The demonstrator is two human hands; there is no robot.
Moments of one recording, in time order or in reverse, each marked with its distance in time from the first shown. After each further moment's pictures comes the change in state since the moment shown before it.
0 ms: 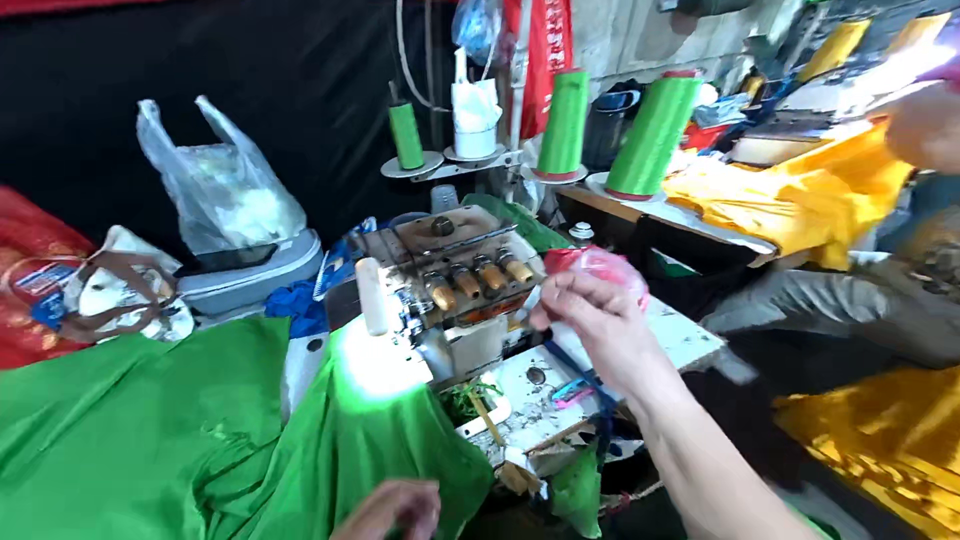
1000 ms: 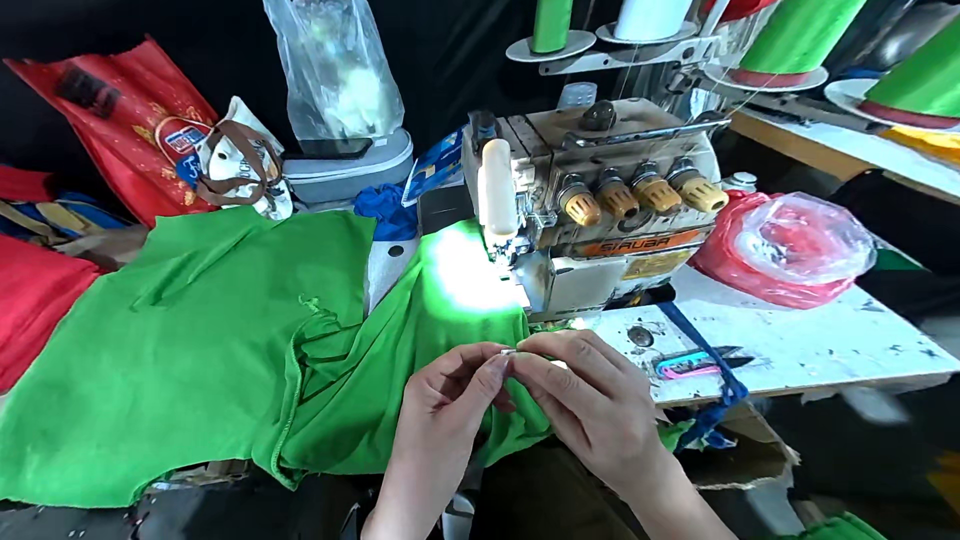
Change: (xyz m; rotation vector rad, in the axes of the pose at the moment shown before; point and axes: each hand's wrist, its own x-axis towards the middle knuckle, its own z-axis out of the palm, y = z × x) left_hand 0.027 0.011 0.012 -0.563 0.322 -0.293; right_hand -0.082 0.042 0.095 -0.473 -0.188 -0.740
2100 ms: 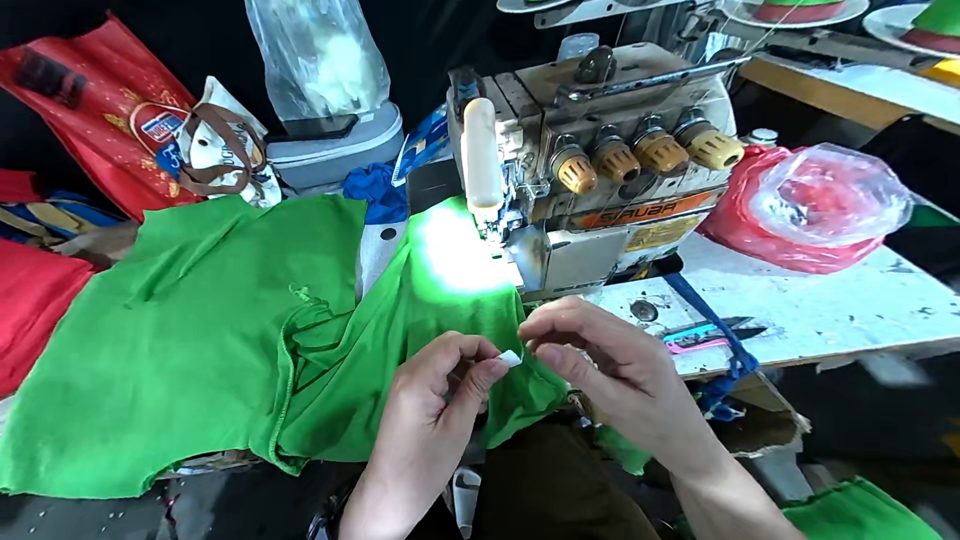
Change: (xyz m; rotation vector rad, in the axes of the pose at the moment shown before) left_hand 0.000 0.000 -0.014 0.507 -0.117 0.271; right_hand 0.001 0.012 -0.019 0.527 -0.147 0.368
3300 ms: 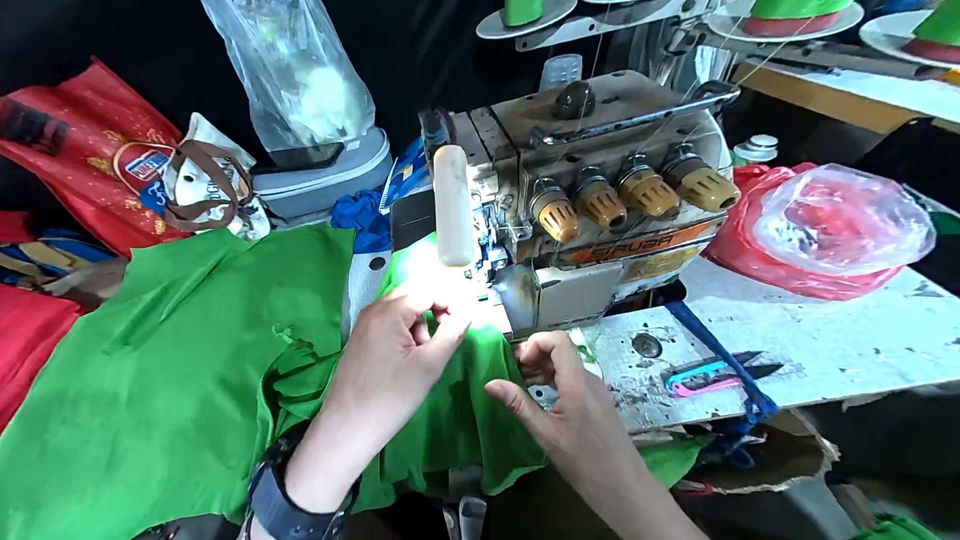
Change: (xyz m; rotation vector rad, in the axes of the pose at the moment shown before) left_hand 0.086 0.012 -0.024 0.490 -0.031 -0.070; right_hand -0.002 0.024 0.036 -0.279 0.198 0.292
